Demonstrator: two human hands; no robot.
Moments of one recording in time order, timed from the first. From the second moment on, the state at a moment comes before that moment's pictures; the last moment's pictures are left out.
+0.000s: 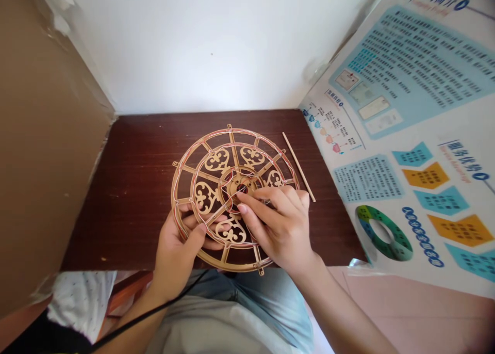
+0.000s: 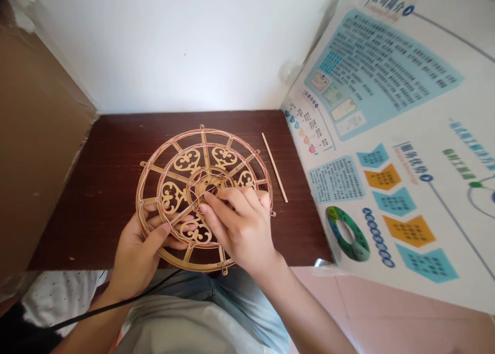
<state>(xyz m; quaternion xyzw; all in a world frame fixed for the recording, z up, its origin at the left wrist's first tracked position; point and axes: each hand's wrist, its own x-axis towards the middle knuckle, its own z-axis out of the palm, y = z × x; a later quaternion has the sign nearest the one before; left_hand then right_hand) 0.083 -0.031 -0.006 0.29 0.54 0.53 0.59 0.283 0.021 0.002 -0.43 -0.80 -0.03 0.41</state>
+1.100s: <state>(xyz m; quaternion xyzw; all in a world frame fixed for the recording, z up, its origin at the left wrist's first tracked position) 0.083 -0.031 -0.008 0.29 0.54 0.53 0.59 0.281 0.020 0.002 -0.45 -0.78 -0.01 0.43</state>
